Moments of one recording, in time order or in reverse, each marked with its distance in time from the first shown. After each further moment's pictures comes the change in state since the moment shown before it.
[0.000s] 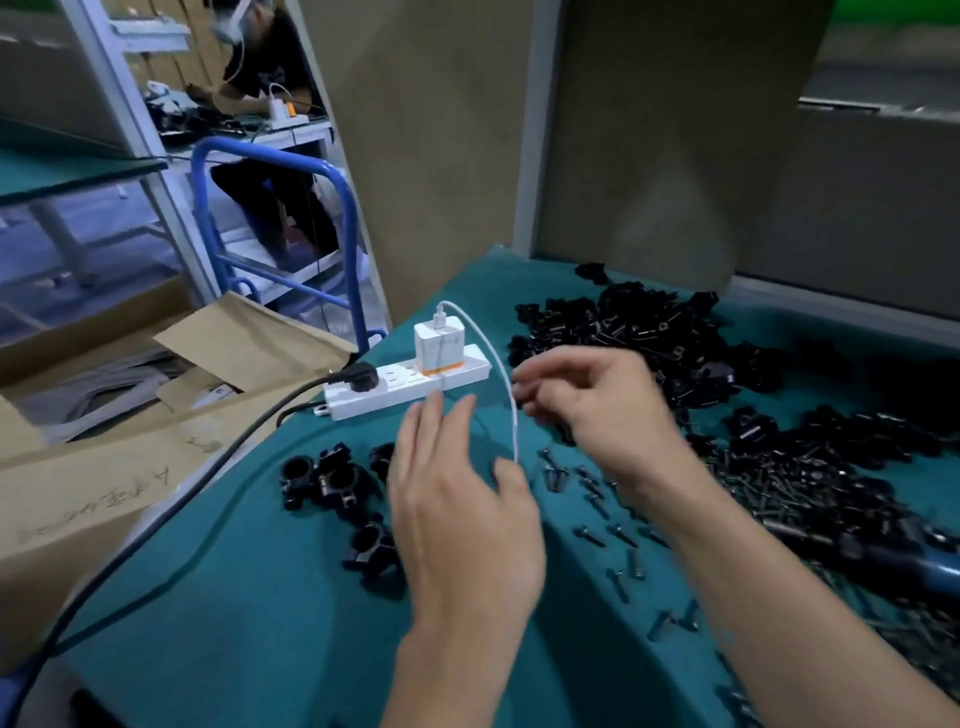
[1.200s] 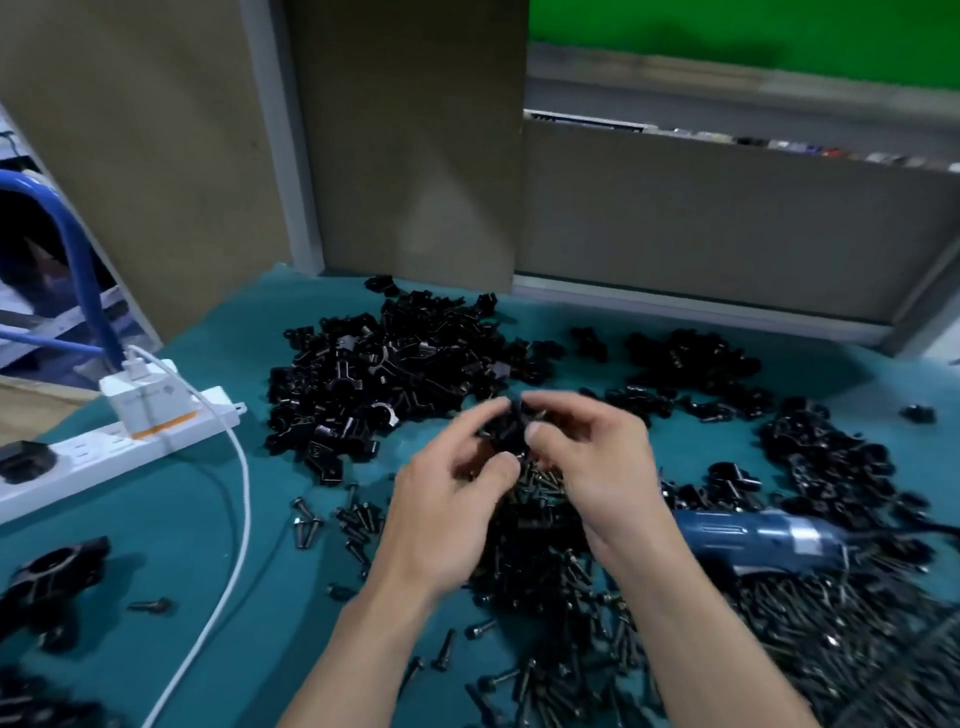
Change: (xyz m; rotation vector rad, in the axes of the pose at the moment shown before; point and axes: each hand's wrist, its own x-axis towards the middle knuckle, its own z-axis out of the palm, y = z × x) left_hand -0.025 0.080 0.144 -0.531 -0.766 0.187; right_hand -0.051 0.082 -0.167 0.118 0.485 0.007
